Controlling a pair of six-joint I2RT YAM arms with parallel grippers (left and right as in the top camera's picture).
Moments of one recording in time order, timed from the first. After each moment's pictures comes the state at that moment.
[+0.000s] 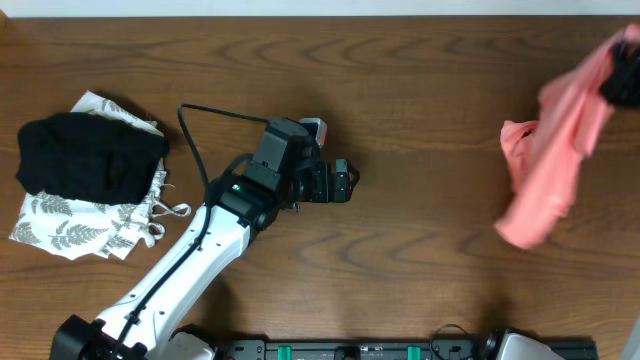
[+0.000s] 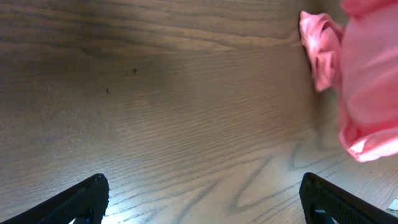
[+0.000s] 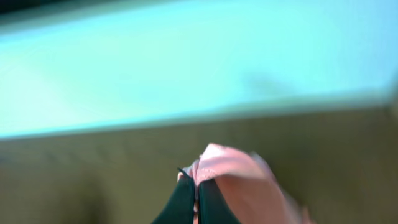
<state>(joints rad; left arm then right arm) -0.51 1.38 0.96 -0.43 0.31 -0.51 -0.35 1.33 1.76 -0.81 -0.41 0.07</state>
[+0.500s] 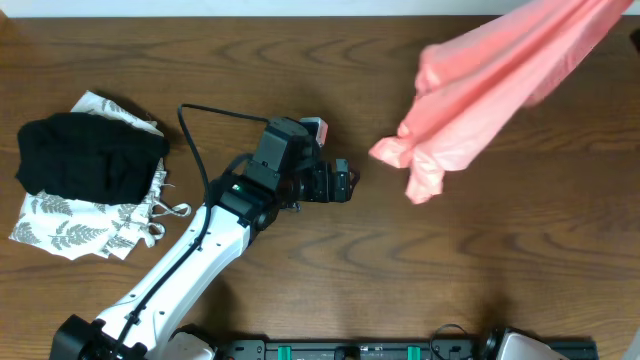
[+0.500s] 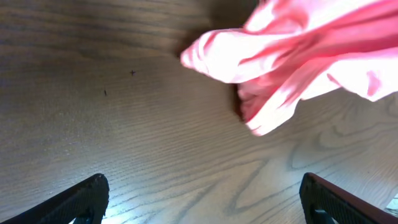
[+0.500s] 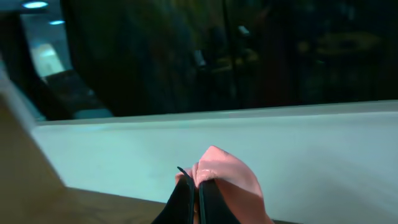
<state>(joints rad) -0.51 1.38 0.96 -0.42 0.32 -0.51 -0.35 1.34 1.85 -0.44 -0.70 0.34</state>
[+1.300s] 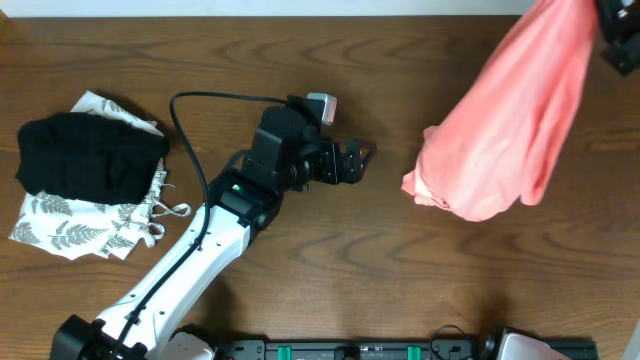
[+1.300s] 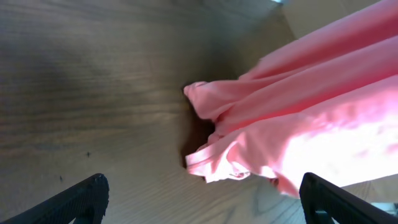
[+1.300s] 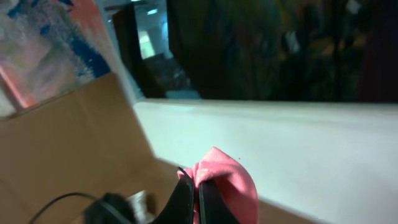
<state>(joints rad) -0.51 1.38 0.96 -0.14 0.36 -0.51 -0.27 1.35 1.85 -0.40 -0.99 0.47</state>
